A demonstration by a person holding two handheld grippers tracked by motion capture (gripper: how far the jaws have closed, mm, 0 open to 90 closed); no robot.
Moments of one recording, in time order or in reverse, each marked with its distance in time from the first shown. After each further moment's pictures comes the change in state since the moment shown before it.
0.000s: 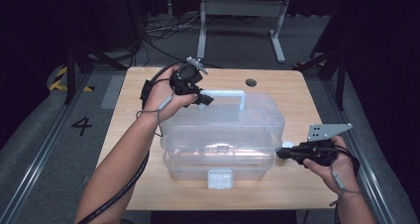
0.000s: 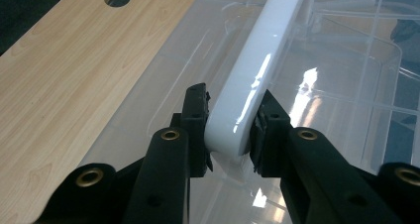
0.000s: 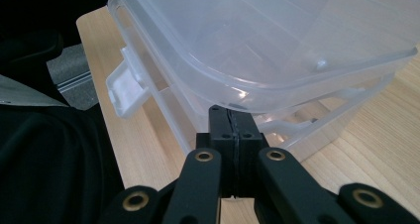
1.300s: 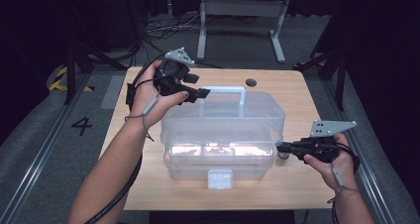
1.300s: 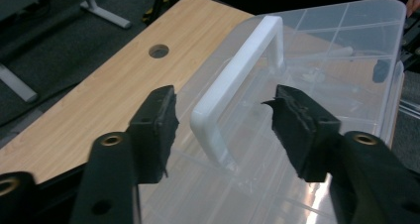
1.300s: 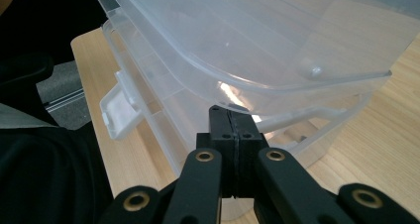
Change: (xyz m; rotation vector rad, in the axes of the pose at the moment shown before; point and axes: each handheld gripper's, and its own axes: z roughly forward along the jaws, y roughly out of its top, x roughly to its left) left arm -0.024 -0.009 -0.058 -0.223 0.137 -0.009; right arm -0.001 0.008 -0.003 -0.067 -0.033 0.006
